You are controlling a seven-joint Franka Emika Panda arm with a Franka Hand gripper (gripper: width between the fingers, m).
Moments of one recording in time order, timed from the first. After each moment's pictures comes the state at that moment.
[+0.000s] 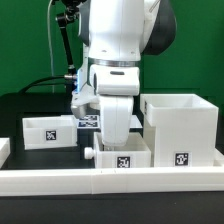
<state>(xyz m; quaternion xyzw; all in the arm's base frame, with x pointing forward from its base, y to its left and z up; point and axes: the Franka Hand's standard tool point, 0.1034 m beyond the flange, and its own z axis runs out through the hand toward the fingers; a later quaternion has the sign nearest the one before) 0.542 -0.021 0.013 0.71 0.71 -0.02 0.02</state>
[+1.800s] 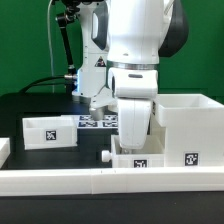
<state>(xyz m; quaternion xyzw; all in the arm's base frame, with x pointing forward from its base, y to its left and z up) 0.547 0.011 0.009 0.72 0.69 -0.02 0.02</state>
